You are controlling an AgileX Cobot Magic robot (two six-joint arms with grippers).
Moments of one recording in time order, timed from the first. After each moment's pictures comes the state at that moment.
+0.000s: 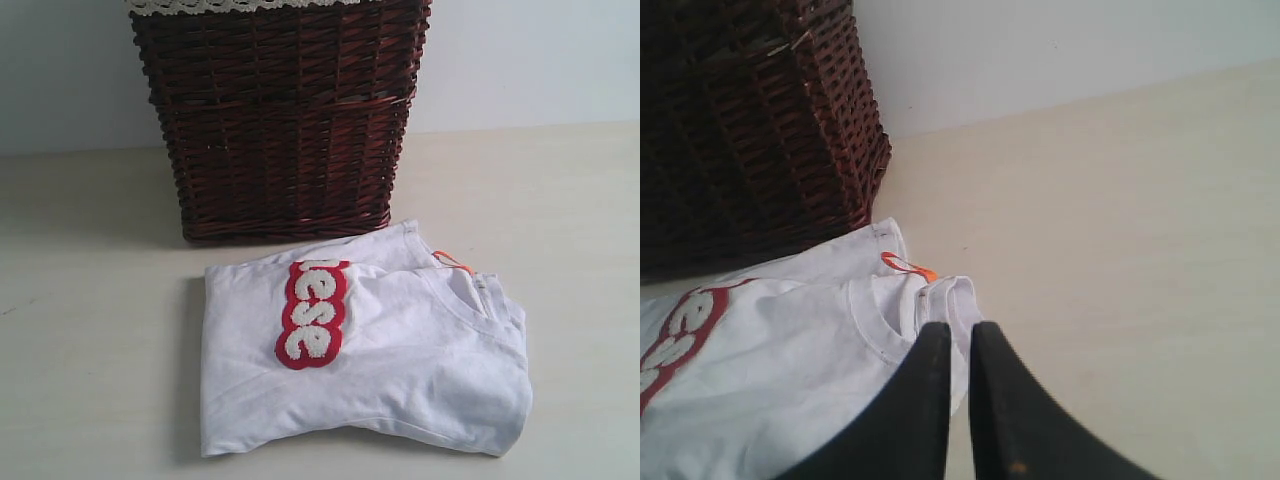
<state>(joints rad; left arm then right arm) 0.07 0.01 0.00 -0.13 0.36 0.00 0.06 0.01 0.00 0.25 0.35 0.00</state>
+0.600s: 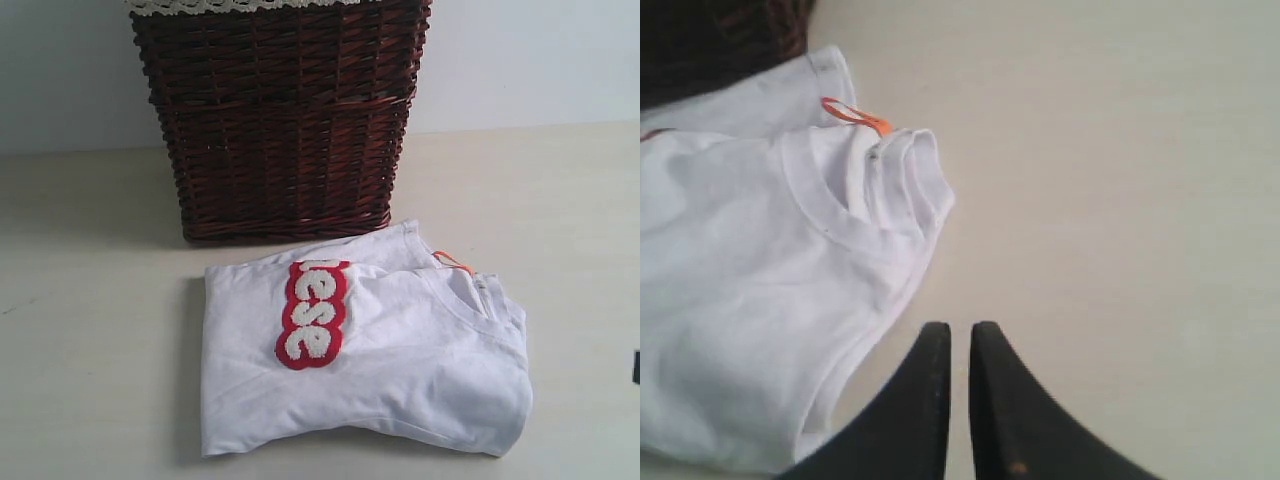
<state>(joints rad) 0.07 0.01 0.00 -0.13 0.36 0.00 0.07 0.71 -0.18 0.28 0.26 -0.10</state>
